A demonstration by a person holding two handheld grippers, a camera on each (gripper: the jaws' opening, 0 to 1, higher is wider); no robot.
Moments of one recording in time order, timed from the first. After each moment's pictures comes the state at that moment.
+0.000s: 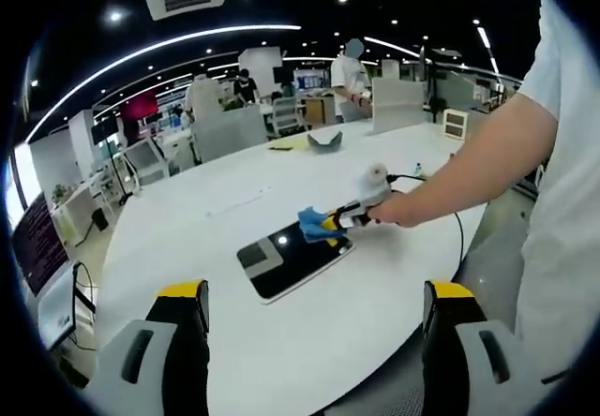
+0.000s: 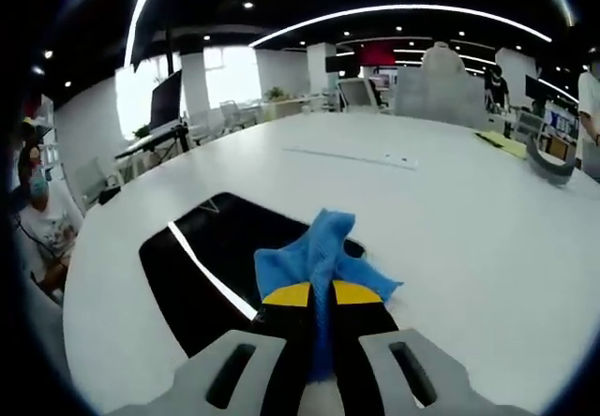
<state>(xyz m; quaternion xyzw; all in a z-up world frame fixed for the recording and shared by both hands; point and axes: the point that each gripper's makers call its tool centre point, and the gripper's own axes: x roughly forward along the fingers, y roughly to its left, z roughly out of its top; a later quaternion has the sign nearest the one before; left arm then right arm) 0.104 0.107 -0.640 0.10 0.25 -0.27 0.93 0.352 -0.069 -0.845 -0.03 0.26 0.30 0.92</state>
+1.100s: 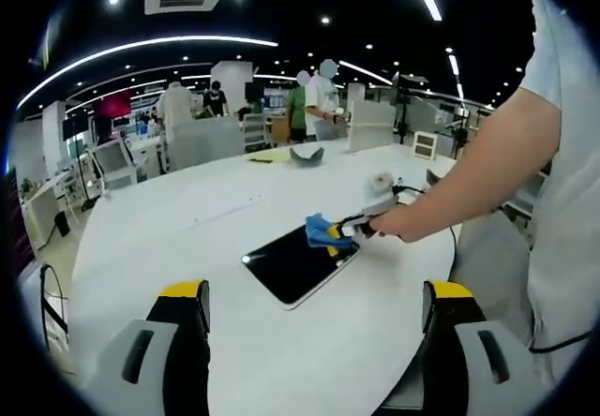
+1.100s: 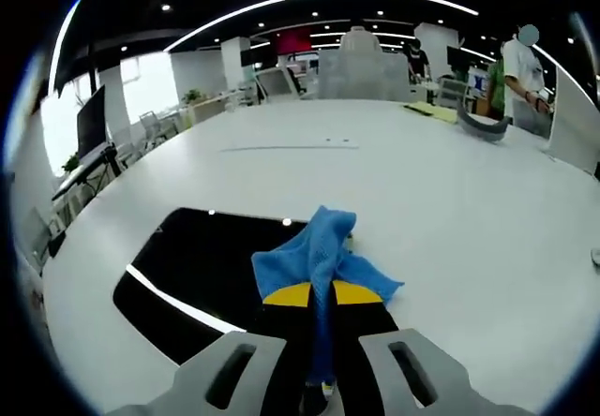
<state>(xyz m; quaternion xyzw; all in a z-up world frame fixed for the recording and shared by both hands) 0.151 0.186 -0.662 0.05 0.21 -0.37 0.90 0.341 -0.060 -0.844 -0.01 0.30 0.13 0.94</state>
